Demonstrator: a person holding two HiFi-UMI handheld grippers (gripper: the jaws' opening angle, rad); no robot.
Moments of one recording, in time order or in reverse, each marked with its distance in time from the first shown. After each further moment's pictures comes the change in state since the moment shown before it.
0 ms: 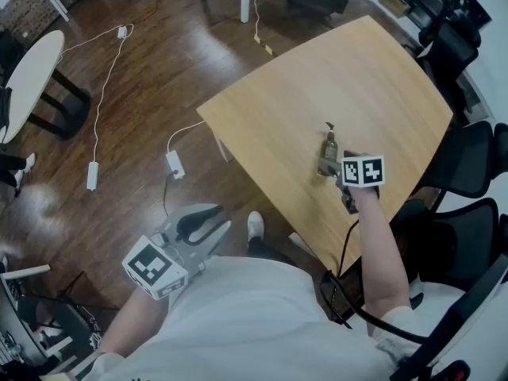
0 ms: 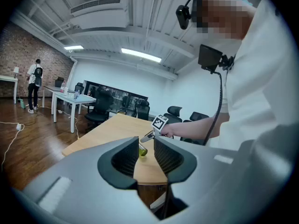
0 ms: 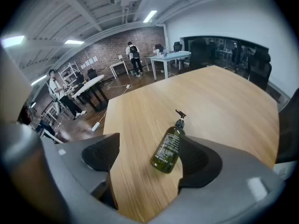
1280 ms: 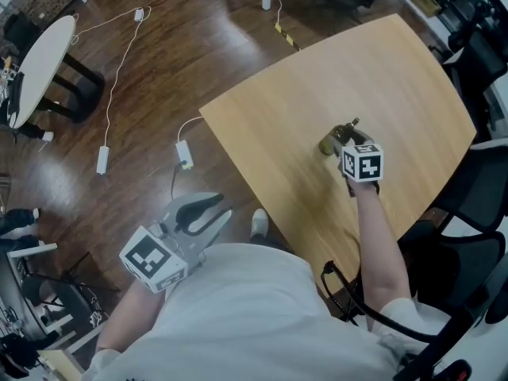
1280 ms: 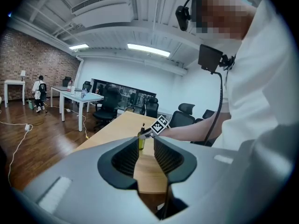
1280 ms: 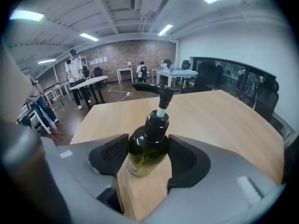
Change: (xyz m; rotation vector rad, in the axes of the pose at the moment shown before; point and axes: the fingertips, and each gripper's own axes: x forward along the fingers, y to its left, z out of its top) left arm 0.053 0.039 0.025 0.003 0.030 0.089; right arm 0.052 -0.047 0.091 -0.223 -0.185 -0.081
